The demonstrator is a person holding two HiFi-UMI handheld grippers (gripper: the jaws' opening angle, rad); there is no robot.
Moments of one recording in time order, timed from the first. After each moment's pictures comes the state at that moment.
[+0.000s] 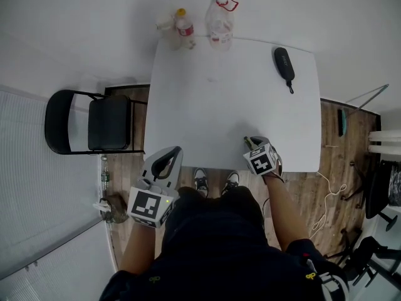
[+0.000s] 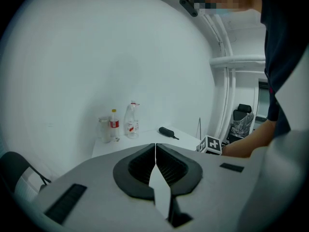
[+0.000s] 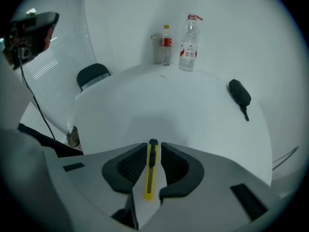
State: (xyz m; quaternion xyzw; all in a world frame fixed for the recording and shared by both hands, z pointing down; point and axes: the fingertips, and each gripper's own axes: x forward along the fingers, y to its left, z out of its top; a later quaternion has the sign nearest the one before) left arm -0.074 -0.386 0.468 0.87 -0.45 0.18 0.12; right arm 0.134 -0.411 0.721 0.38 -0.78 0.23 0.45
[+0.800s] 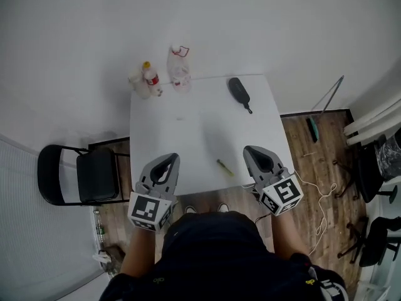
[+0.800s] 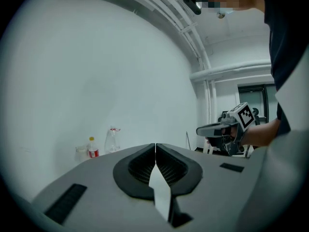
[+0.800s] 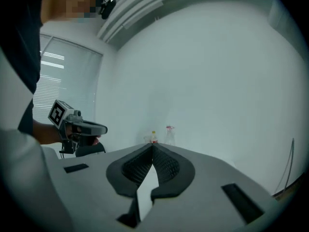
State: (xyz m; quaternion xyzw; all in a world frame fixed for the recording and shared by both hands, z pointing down) left arm -0.010 -0.392 0.389 0.92 -0.37 0.09 0.03; right arm 0.172 -0.372 0.398 0.51 -0.86 0.05 0.04
